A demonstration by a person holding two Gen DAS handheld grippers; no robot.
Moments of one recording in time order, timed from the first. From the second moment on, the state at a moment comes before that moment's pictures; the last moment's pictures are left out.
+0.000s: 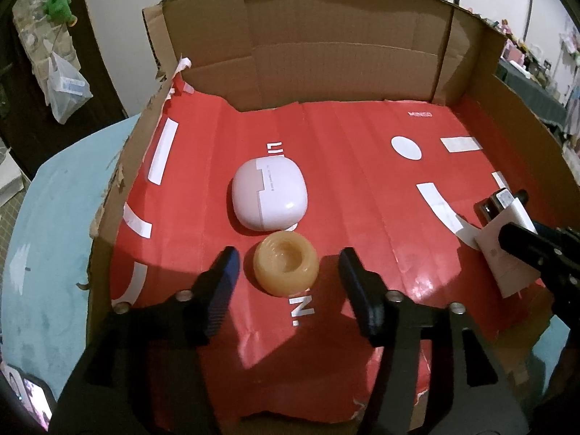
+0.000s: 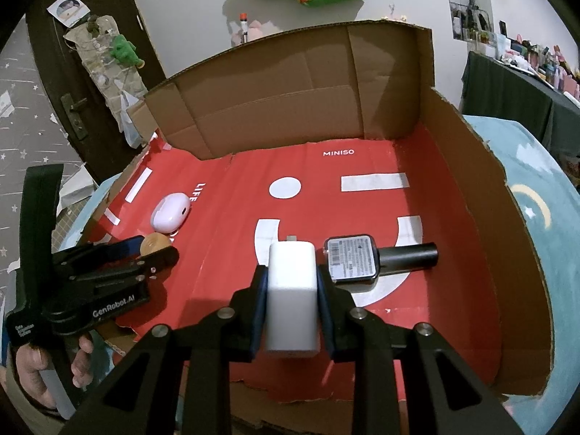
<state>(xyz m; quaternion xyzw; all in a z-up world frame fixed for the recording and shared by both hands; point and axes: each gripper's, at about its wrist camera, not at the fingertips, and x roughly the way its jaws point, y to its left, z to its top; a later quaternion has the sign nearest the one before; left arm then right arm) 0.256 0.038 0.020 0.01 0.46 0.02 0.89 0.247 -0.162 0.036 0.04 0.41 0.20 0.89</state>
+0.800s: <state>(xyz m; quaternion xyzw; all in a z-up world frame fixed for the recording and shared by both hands) 0.230 0.024 0.039 0.02 0.44 0.00 0.90 0.227 -0.172 0.049 0.06 0.39 0.21 0.89</state>
